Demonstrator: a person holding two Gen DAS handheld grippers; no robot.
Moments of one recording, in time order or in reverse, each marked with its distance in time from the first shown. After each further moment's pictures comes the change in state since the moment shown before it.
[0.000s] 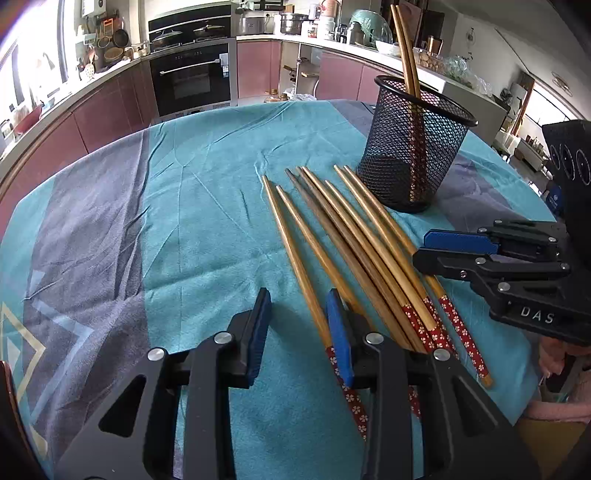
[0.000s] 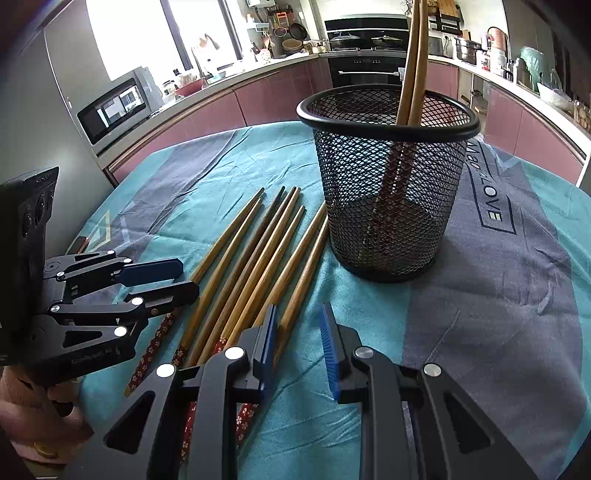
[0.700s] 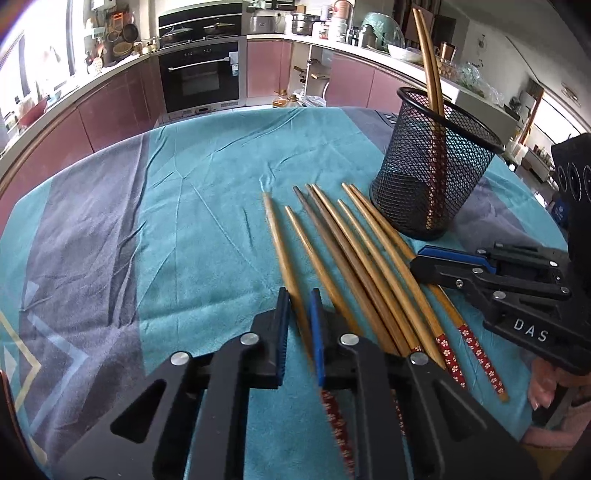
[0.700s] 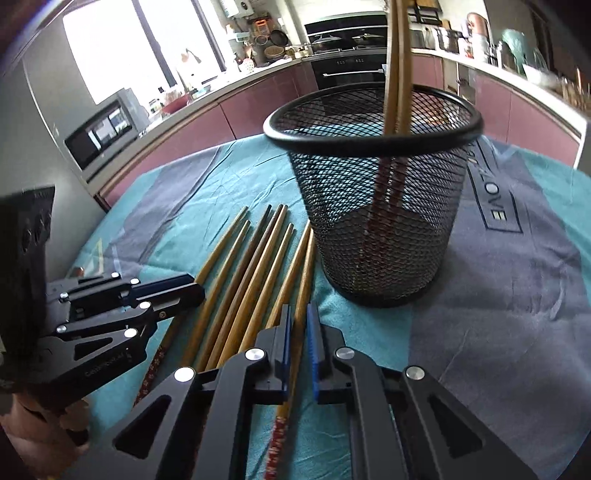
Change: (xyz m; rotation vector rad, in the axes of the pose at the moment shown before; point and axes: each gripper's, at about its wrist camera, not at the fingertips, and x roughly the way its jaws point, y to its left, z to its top) left arm 0.016 0.002 0.020 -0.045 -0.005 0.020; right arm 0.011 -0.012 0.012 0.098 -0.030 0.019
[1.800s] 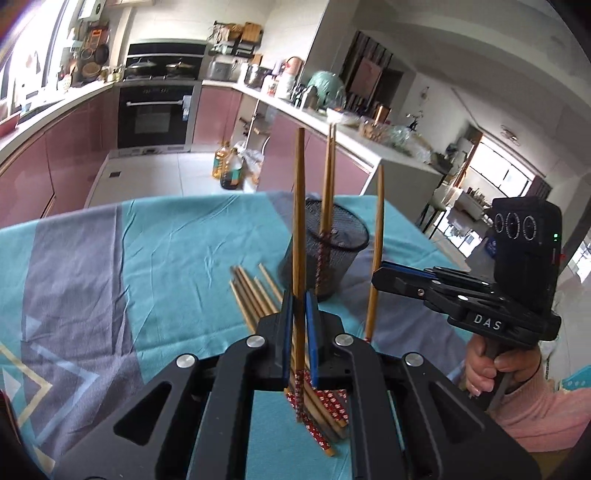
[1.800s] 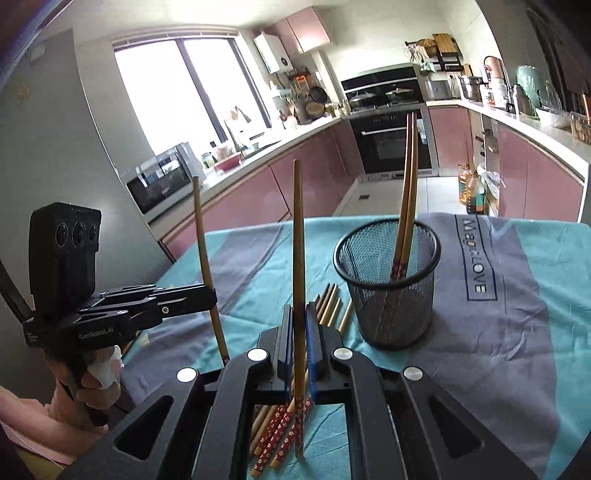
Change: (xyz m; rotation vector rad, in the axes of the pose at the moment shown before) left arm -0.113 -0.006 0.022 -0.005 -0.213 -0.293; right arm -0.108 0.004 0.015 -0.055 -0.239 0.171
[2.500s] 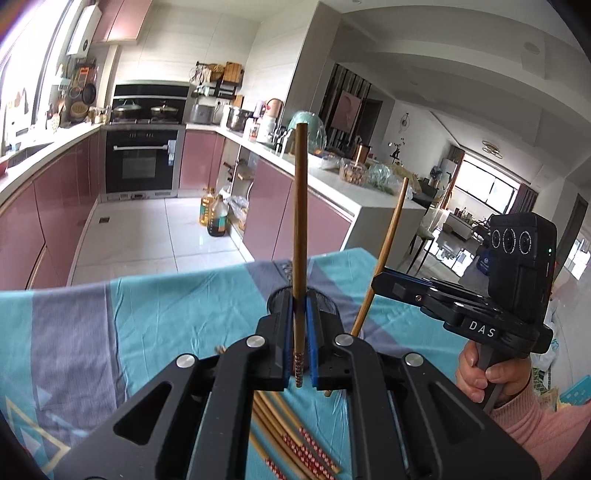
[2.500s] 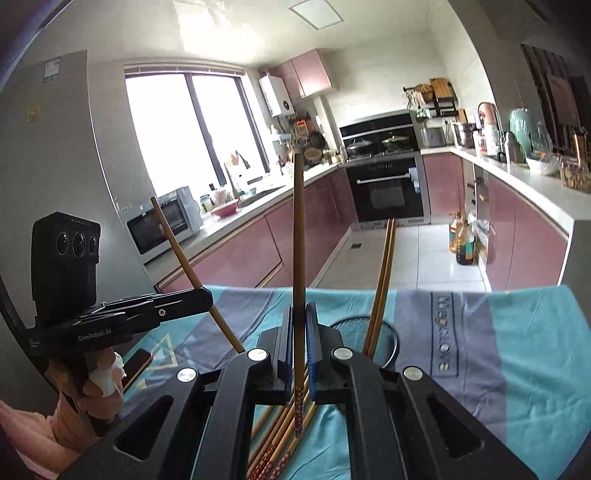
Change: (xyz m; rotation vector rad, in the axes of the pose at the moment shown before) left arm -0.028 -0.037 0.070 0.069 -0.156 -0.035; right arm -0.040 -0.014 0.059 -0.046 -0.177 -0.031
